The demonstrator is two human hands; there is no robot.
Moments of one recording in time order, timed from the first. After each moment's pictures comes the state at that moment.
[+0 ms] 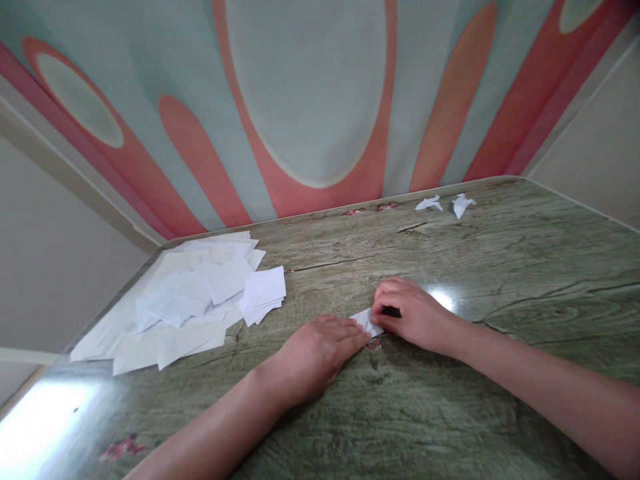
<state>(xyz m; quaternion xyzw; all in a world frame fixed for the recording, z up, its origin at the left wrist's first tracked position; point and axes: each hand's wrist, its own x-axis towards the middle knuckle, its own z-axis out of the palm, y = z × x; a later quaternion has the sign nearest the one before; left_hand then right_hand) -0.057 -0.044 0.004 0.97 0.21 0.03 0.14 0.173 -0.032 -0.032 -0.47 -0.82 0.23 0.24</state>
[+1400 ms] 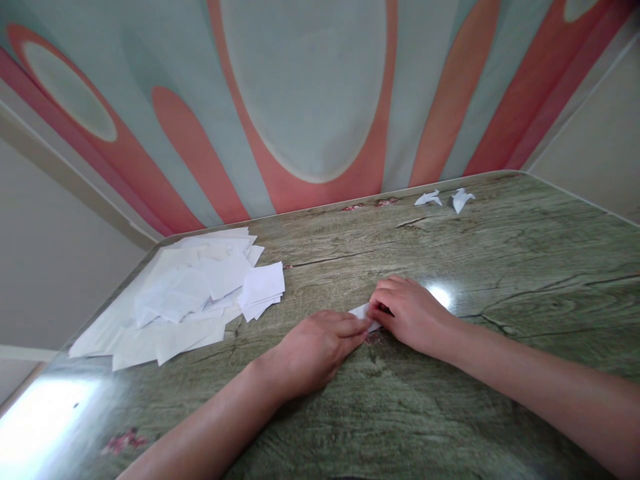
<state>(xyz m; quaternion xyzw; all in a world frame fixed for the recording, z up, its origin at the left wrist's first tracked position) -0.054 -0.043 0.006 0.97 0.18 0.04 0.13 0.163 -0.040 -0.027 -0.51 -0.83 0.15 0.18</state>
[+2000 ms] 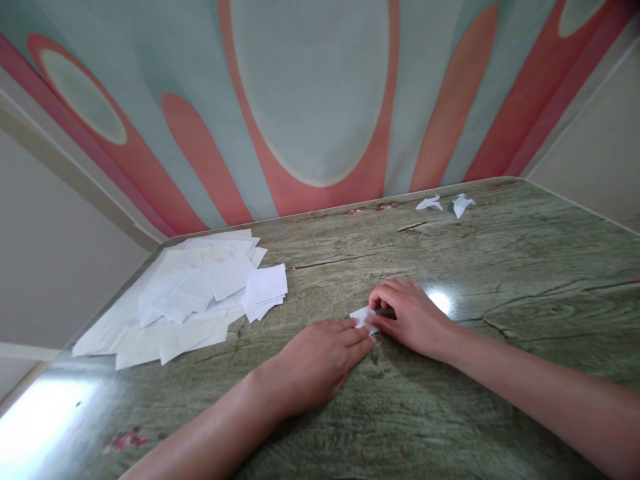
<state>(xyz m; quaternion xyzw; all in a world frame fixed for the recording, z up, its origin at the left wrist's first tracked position) -0.053 -0.056 0.021 0.97 0.21 -0.04 0.11 0.163 -0.040 -0.036 -0.52 -0.80 0.17 0.24</state>
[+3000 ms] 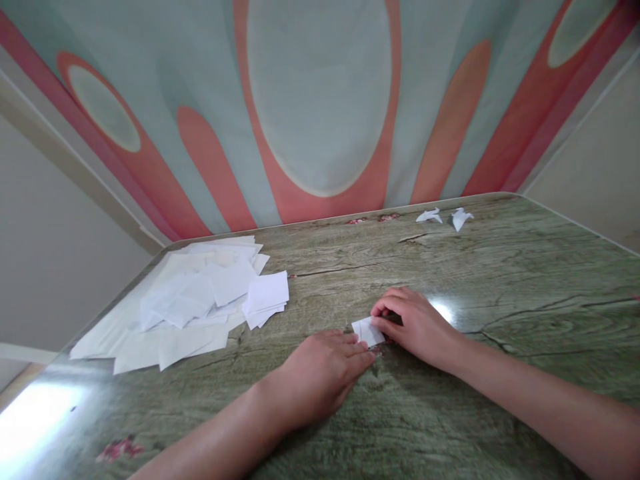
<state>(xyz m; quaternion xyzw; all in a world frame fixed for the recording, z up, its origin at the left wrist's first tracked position) -0.051 -0.060 0.014 0.97 0.22 0.04 0.11 0.168 -0.038 -0.035 -0.53 -0.78 0.20 0.25</state>
